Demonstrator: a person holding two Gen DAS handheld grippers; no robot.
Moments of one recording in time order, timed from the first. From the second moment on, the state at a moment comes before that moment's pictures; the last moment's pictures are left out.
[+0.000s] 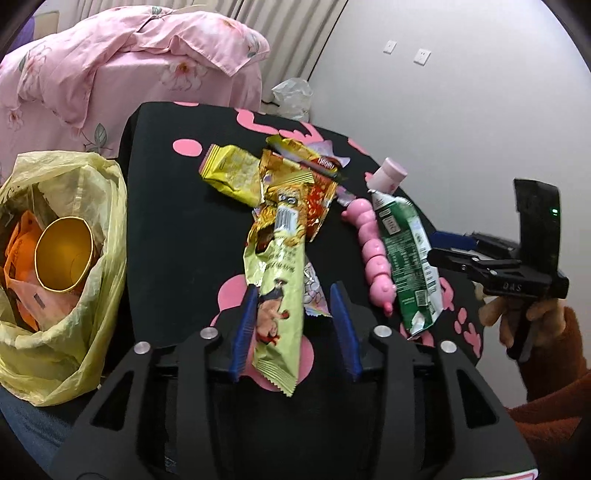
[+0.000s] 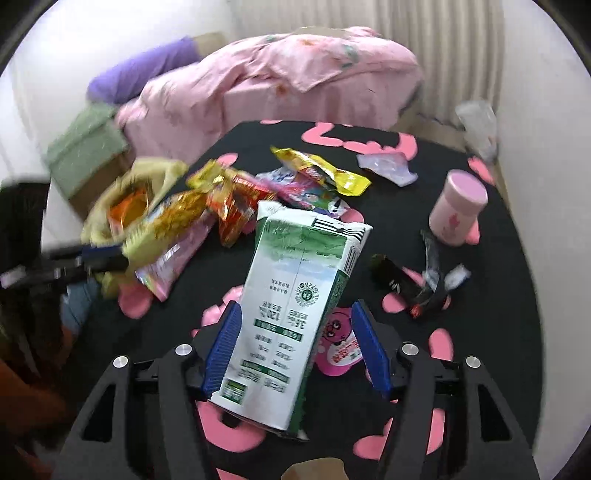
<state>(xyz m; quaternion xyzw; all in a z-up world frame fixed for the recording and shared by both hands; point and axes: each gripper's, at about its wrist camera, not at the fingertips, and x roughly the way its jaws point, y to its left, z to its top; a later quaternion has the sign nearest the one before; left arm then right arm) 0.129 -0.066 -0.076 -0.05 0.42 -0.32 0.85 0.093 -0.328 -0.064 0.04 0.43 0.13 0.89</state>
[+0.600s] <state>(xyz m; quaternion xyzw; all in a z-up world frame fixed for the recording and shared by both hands) 0.161 -0.063 -0.056 -0.05 0.41 -0.35 0.84 0.101 -0.311 -0.041 0.02 0.38 0.11 0.92</state>
